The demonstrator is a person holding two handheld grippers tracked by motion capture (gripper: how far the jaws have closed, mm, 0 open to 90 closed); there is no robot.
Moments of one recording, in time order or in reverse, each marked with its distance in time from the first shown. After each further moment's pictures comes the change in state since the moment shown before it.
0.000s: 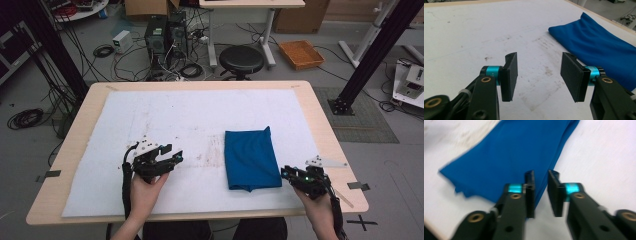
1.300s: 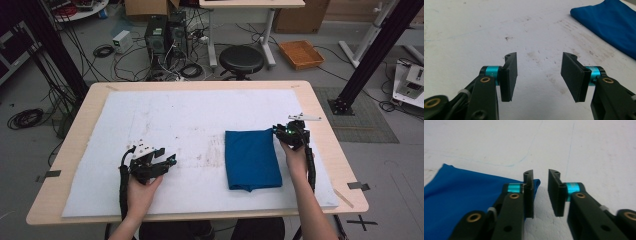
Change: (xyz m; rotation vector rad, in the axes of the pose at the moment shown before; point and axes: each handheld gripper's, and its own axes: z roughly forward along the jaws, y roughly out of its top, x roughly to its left) left arm 0.022 -0.023 0.006 0.040 0.069 0.023; right arm -0.047 0.092 0.096 -0.055 -0.183 -0.001
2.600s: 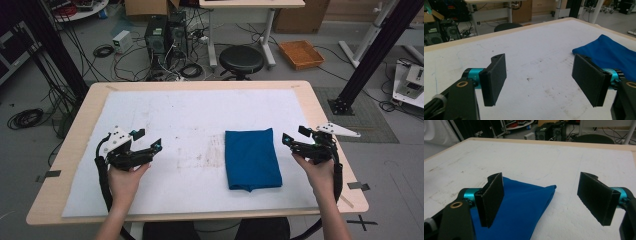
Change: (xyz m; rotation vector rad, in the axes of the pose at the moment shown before) left arm 0.023 0.042 -0.046 -0.190 0.017 0.056; right arm -0.002 -0.009 -0.092 -0.194 0.175 -0.020
